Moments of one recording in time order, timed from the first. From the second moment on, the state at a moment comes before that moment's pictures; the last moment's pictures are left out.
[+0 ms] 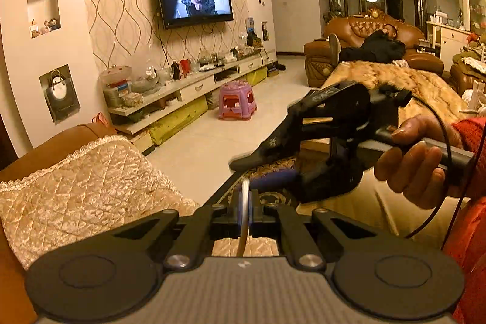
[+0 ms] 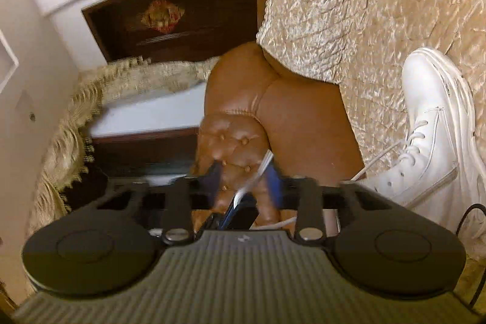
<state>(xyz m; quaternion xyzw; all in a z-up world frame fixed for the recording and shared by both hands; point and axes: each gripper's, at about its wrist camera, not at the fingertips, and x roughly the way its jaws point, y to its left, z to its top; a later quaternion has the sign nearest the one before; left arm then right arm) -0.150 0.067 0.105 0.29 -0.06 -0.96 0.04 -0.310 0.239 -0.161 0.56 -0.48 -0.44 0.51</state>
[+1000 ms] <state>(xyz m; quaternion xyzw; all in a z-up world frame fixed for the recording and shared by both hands) -0.150 0.077 0.096 0.27 -0.01 -0.96 0.06 -0.273 0.257 -0.073 0.41 -0.27 -0.64 0.59</state>
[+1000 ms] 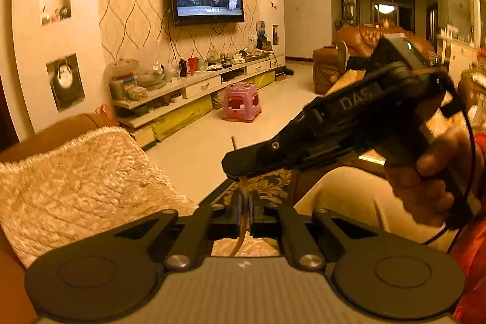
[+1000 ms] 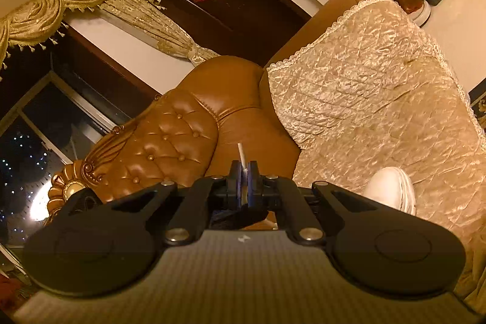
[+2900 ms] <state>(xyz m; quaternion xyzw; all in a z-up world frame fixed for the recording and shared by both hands) -0.173 -0.007 -0.009 0.47 0.14 -0.86 0.10 -0.238 0.202 -0.088 0.34 0.20 -0.67 0.63</state>
